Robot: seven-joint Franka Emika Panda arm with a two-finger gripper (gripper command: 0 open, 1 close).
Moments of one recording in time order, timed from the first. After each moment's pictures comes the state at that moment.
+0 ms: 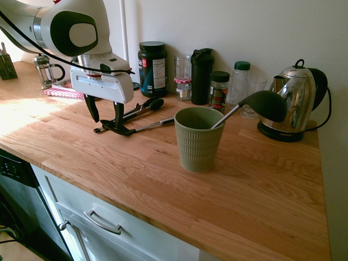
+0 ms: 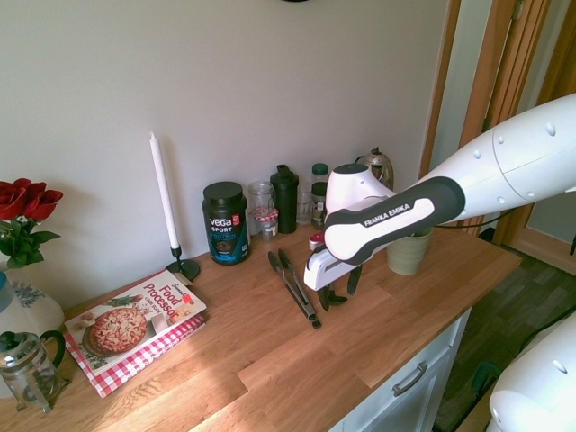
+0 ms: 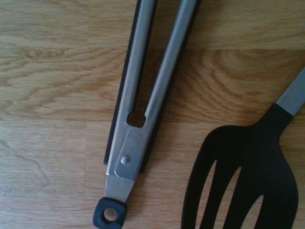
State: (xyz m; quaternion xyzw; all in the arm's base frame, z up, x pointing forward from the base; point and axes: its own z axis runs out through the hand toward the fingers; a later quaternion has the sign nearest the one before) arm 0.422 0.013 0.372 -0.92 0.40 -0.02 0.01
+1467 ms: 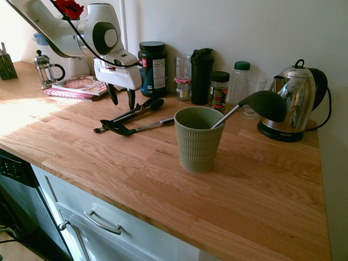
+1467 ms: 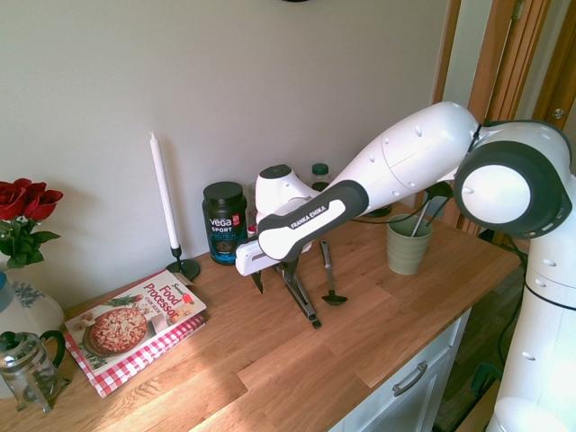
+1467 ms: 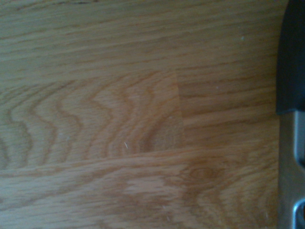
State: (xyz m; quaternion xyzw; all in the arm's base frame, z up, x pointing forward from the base) arm 0.578 0.084 0.355 -0.89 0.45 -0.08 0.01
